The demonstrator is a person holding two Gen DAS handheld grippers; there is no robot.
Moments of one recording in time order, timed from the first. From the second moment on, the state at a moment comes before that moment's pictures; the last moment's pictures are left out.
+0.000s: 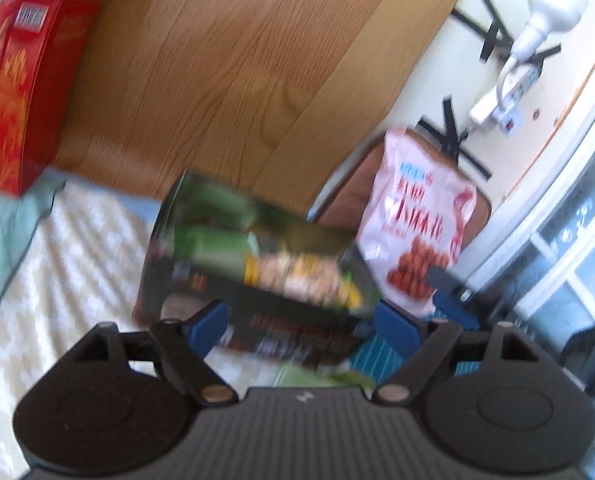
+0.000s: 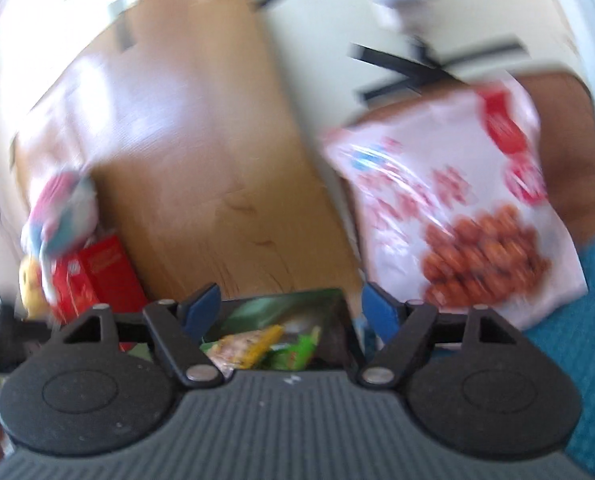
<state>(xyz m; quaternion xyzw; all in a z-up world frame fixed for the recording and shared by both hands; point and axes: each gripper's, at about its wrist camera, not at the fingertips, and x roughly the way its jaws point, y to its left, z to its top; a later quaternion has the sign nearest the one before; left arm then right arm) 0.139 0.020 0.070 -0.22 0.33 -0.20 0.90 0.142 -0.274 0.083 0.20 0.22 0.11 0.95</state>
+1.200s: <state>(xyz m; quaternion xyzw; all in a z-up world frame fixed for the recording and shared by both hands) 0.014 0.137 0.012 -0.26 0.35 -0.09 0.90 0.046 -0.098 0.026 0.02 0.37 0.36 0.86</state>
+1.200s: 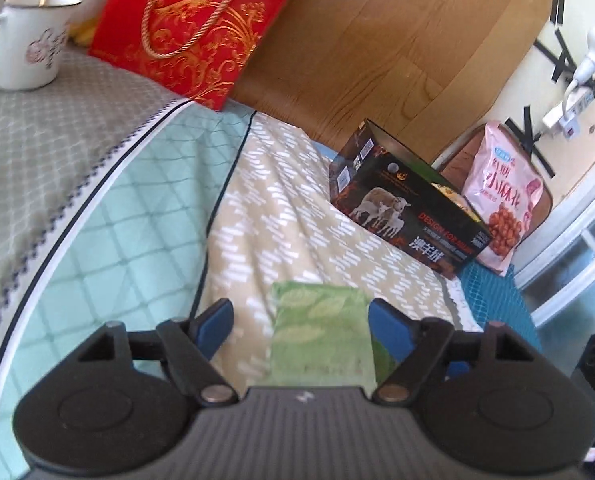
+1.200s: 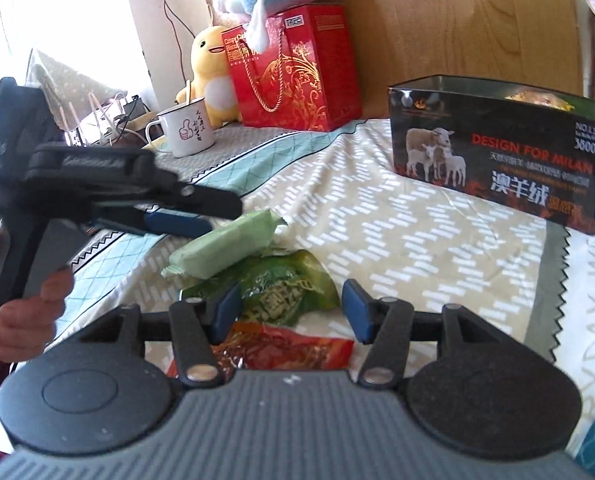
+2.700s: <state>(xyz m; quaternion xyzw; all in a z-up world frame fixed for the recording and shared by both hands) -0.006 0.038 0.005 -0.23 0.36 -0.25 0.87 0.043 -0.208 0.015 0.31 0.44 0.36 0.76</state>
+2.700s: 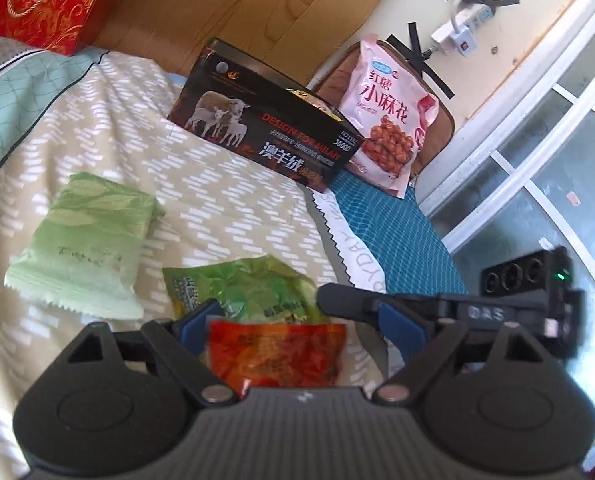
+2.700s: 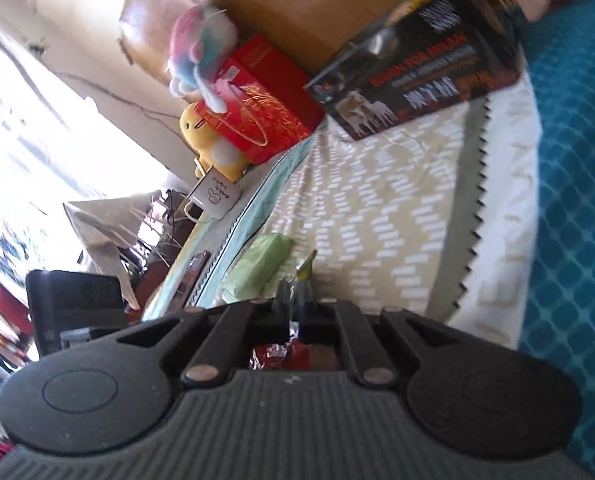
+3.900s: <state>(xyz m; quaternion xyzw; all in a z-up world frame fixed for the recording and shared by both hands) 0.123 0.023 0.093 -0.20 0.31 -0.24 0.90 0.141 -0.236 0.077 0.37 0.32 0.32 0.81</state>
